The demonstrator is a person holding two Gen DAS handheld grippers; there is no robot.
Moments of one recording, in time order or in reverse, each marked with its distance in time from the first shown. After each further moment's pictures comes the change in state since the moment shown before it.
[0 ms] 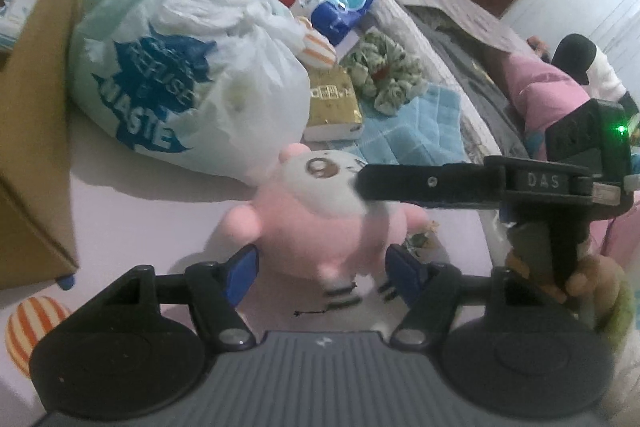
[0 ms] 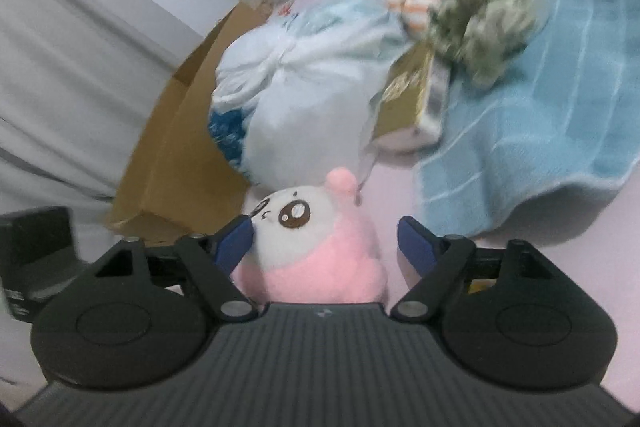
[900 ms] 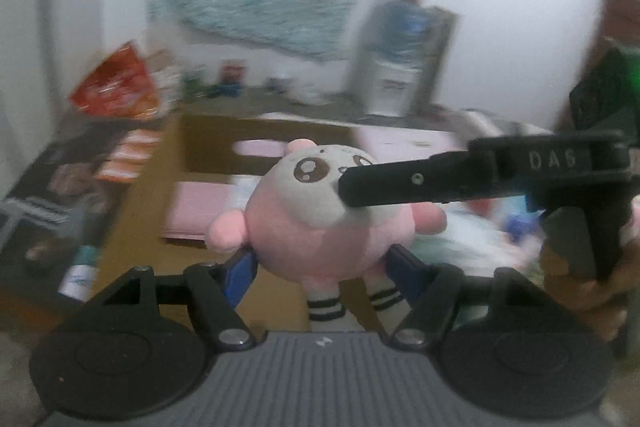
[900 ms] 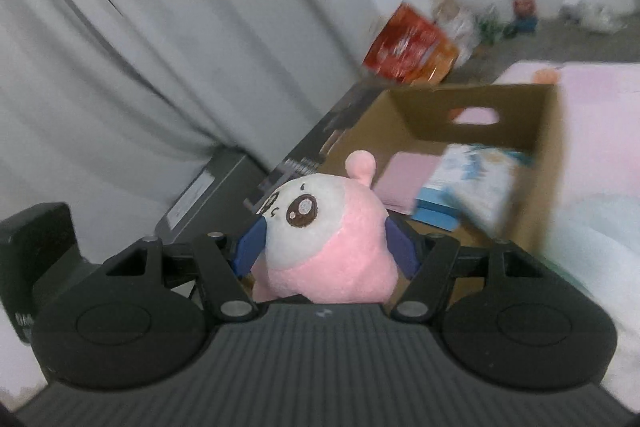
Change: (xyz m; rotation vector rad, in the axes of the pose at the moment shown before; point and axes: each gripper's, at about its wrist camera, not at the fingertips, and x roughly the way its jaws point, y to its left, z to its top) left arm -0.210 0.118 0.057 -0.144 -0.394 0.468; right arm 0.173 0.303 0.129 -0.489 0.149 0.229
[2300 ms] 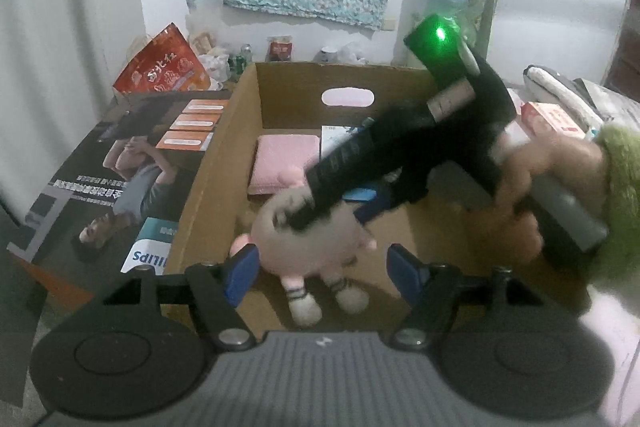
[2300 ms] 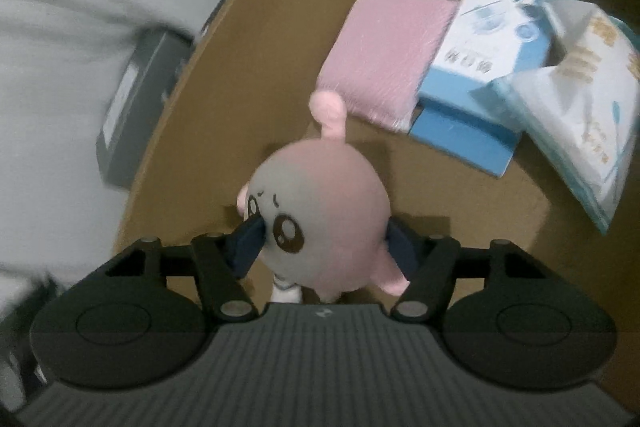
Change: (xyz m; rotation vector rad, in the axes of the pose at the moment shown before) left arm 0.022 0.066 -0.043 0.058 0.055 0.124; right arm 0.197 -0.061 -0.004 0.203 0.388 -0.141
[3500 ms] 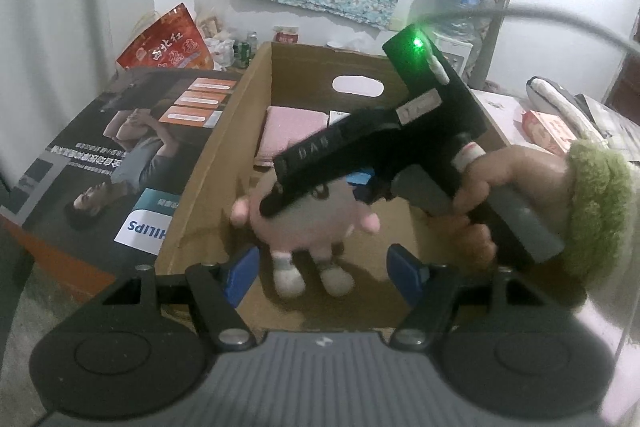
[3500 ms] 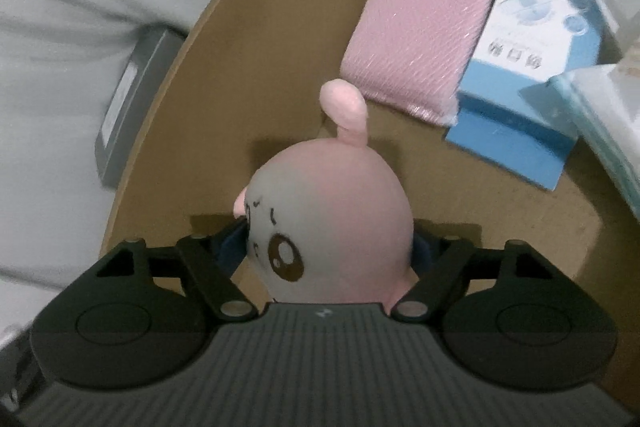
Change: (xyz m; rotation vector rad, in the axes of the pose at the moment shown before) left arm 0.000 0.020 -0.016 -0.089 0.014 -0.031; right arm 0.035 0.021 -0.007 -0.058 -0.022 -0.029
